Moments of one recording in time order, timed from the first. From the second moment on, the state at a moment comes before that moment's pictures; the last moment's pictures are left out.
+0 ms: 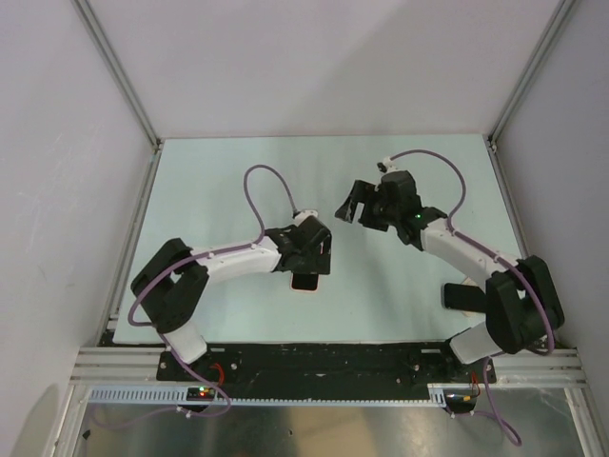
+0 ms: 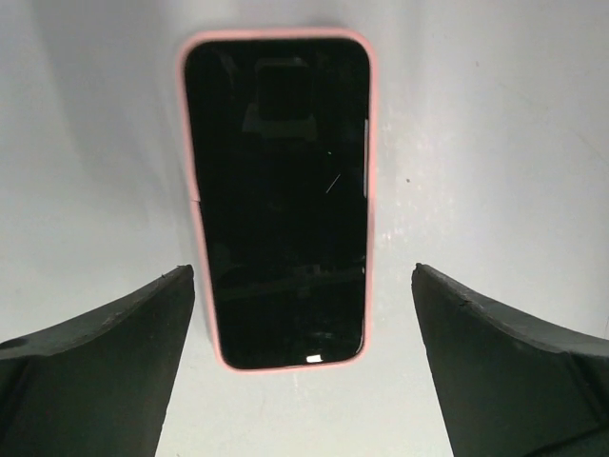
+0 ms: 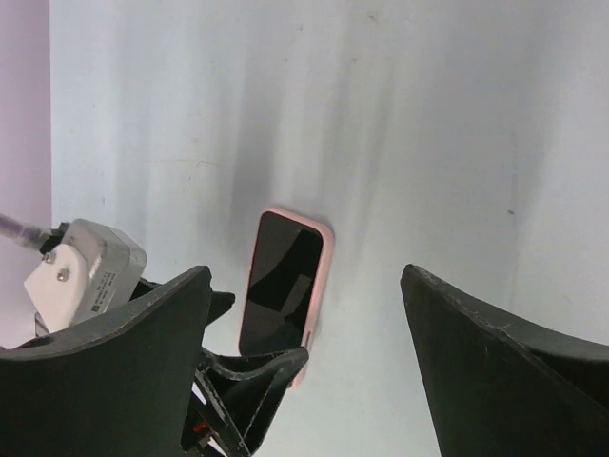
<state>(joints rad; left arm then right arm) -0.85 1.68 1.04 -0.44 -0.26 -0.71 0.49 1.51 1.01 -0.11 -0.18 0.66</state>
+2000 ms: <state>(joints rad) -0.48 1.98 1.45 -0.51 -0.23 -0.34 0.29 1.04 0.77 -0.40 0.11 0.73</state>
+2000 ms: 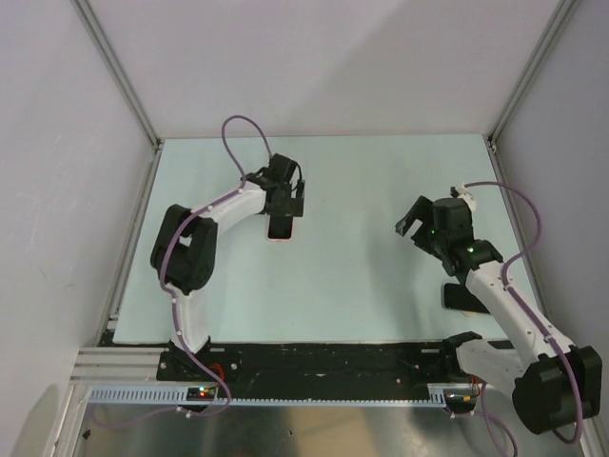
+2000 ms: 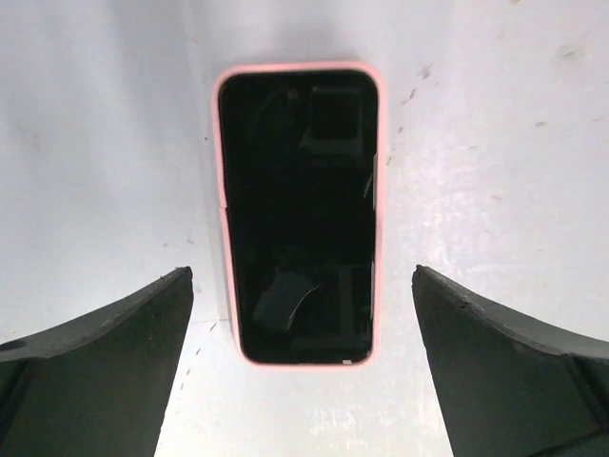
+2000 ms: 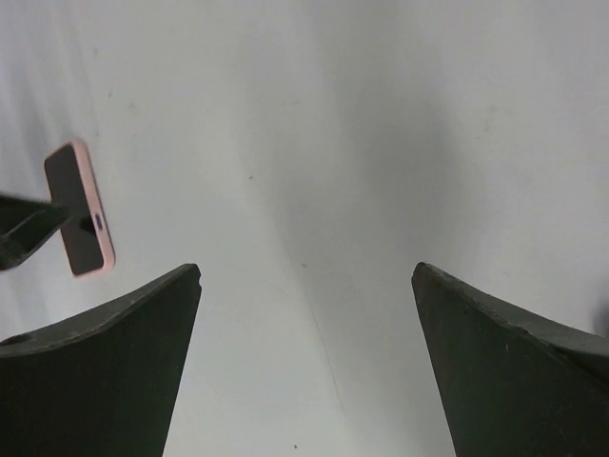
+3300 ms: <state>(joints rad) -0.78 1.68 1.38 -0.50 -0.09 -0.52 -0.59 0.88 0.57 -0.84 0.25 1.03</state>
